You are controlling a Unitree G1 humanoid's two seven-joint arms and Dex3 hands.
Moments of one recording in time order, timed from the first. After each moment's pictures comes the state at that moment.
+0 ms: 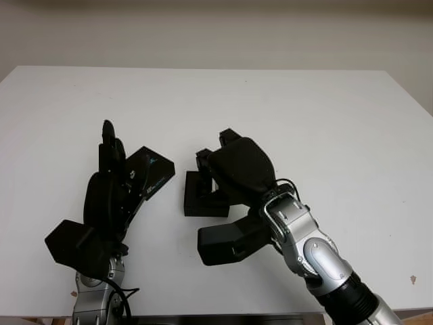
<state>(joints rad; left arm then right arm) 0.02 0.06 0.13 -0.05 -0.11 -0.22 -0.06 -0.39 -0.27 0.49 -0.11 -1.24 0.11 0.20</state>
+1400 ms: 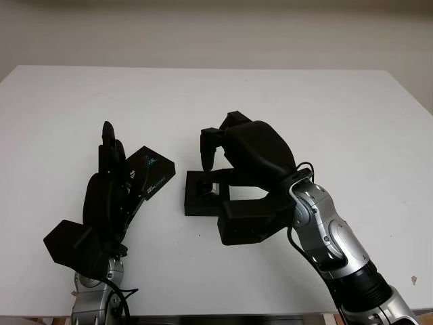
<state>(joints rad) 0.03 0.06 0.13 -0.05 -0.12 -0.22 -0.08 -0.42 -0.32 0.40 -0.18 -0.99 0.08 0.23</state>
